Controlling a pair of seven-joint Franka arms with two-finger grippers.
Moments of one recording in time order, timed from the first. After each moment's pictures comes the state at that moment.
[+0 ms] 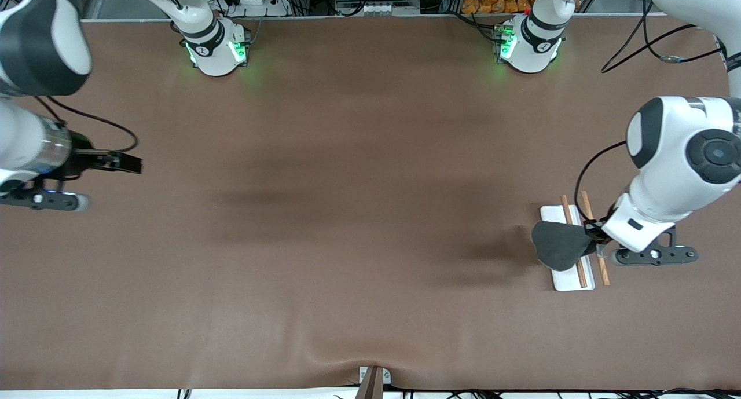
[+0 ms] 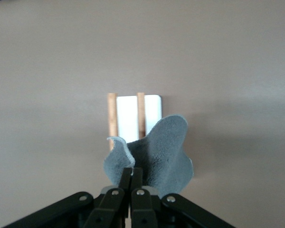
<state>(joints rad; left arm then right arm) -0.05 0.38 -0.05 -1.57 0.18 2.03 -0.14 -0.10 0.24 0.15 -1.42 -0.08 1.43 0.12</state>
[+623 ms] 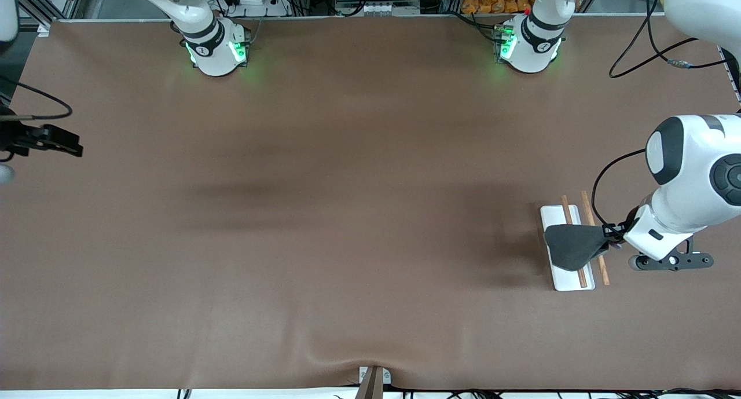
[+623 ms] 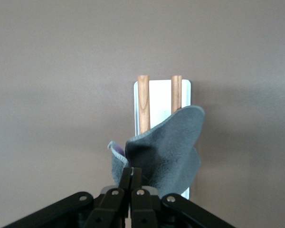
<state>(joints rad) 0.02 0.42 -0.05 -1.60 0.18 2.04 -0.11 -0.05 0.13 -0.01 -1.42 -0.08 1.43 -0.06</state>
